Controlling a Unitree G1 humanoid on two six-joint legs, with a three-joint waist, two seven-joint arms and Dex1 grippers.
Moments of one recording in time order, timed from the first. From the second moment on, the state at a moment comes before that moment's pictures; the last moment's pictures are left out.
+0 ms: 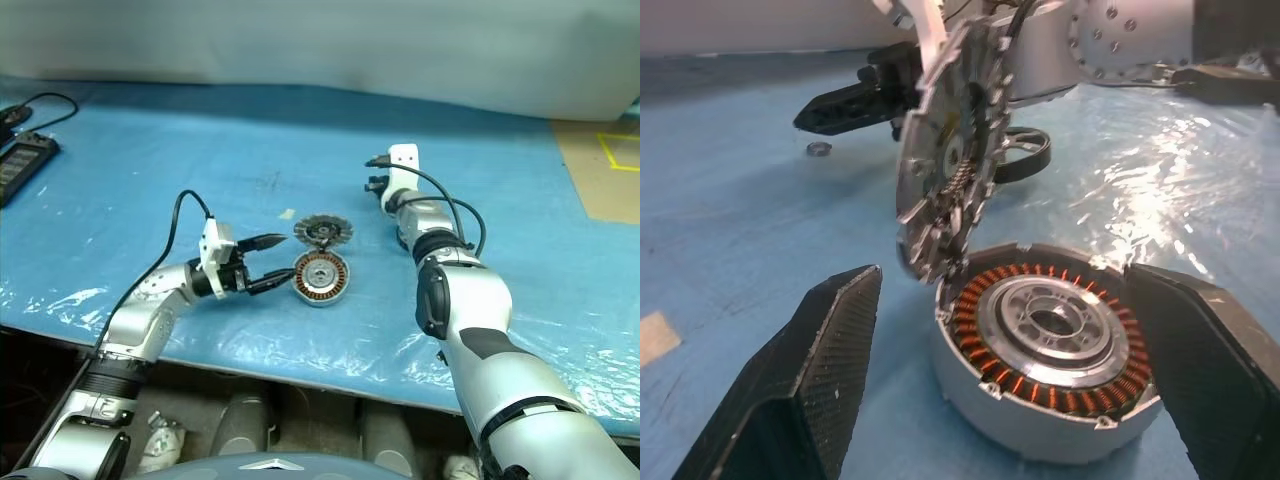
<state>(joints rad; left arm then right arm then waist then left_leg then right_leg) -0.31 0.39 -0.07 0.10 -0.42 0.12 -1.07 -1.17 -0.22 -0.31 1.37 0.00 0.00 0.35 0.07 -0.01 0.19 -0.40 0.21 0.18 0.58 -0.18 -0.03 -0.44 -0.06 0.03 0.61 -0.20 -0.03</state>
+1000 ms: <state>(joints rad) -0.41 0.39 0.04 0.23 -0.41 0.06 -0.97 -0.69 -0.35 -0.26 0.81 0.04 -0.22 0.15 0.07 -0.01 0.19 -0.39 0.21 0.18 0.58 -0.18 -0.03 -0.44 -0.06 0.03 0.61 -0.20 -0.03</state>
